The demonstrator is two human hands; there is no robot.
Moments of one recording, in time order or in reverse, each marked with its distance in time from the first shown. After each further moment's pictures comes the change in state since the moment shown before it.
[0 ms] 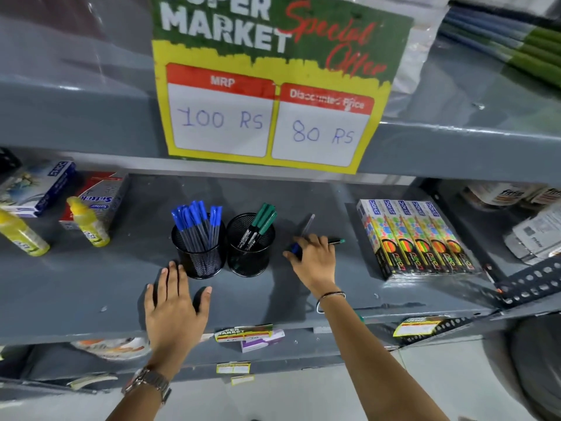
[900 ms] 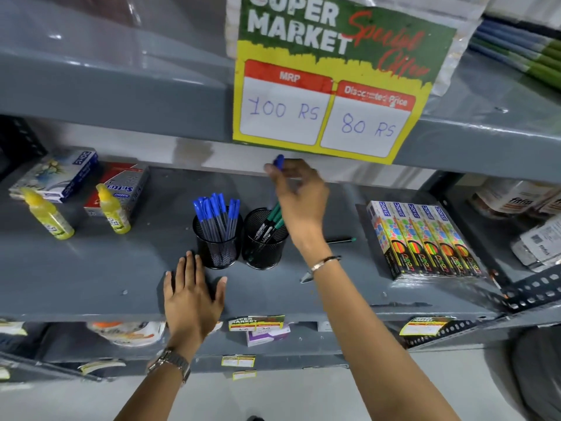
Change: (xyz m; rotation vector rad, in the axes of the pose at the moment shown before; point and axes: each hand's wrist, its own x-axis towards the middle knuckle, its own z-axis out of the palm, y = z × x) left_hand -0.001 -0.001 0.002 -0.029 0.013 -0.008; right_hand 0.004 -0.131 -0.114 0.913 0.423 -0.054
